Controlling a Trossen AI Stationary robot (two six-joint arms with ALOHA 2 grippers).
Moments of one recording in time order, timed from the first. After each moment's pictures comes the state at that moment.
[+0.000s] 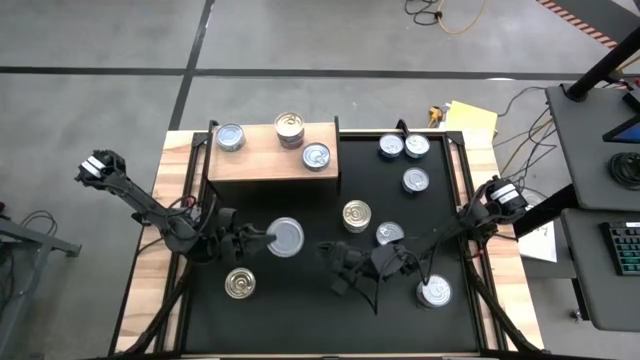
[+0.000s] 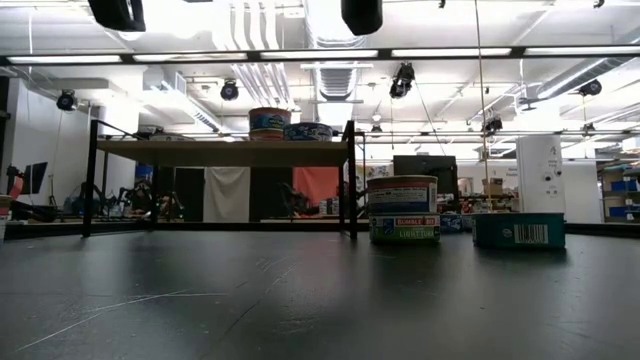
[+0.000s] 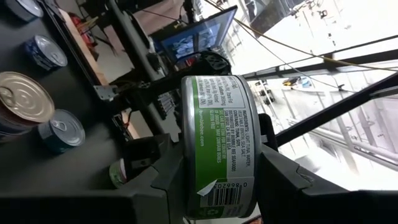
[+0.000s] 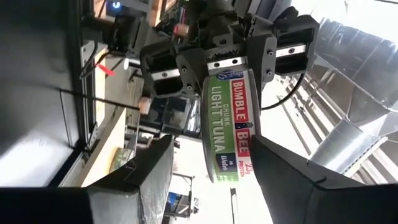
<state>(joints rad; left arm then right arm) -0.64 1.06 0.51 0.75 -0.80 -1.00 0.41 1.81 1.16 0.74 0.68 -1.89</state>
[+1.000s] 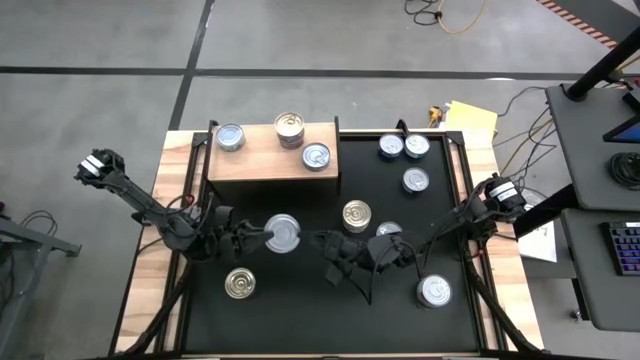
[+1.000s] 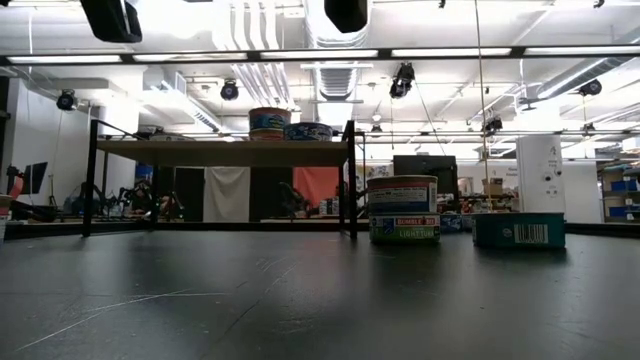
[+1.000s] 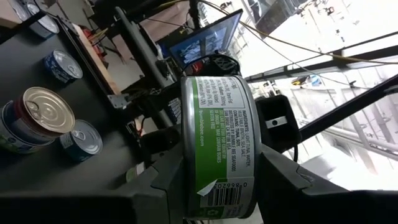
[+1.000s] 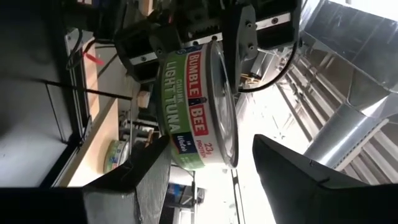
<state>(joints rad) -0.64 1.02 0.47 0.75 -0.82 -0.95 0.37 1.81 1.19 0.74 0.66 -1.86</state>
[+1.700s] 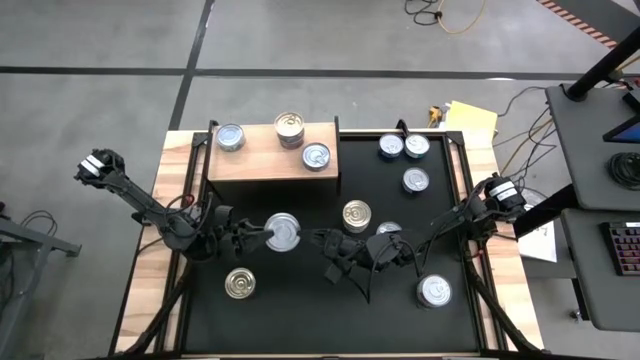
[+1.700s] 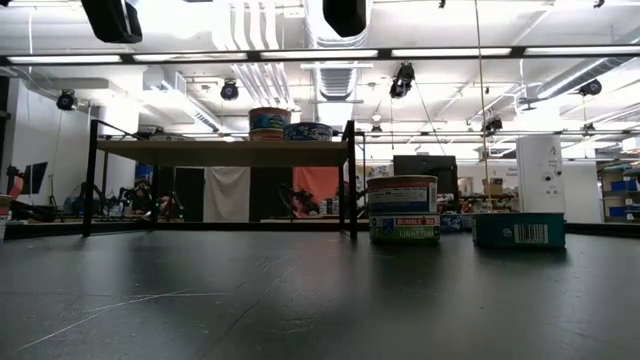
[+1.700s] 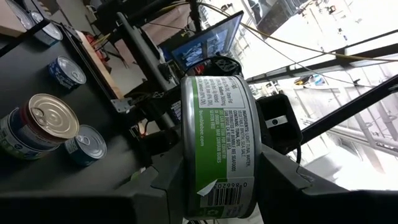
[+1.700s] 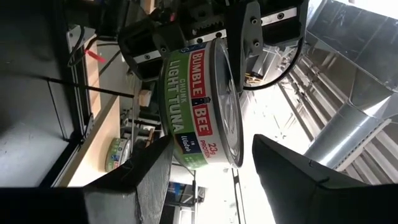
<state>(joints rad) -0.64 1.02 0.47 0.75 -0.83 -0.93 0.36 1.81 1.19 0.73 0.65 -1.86</state>
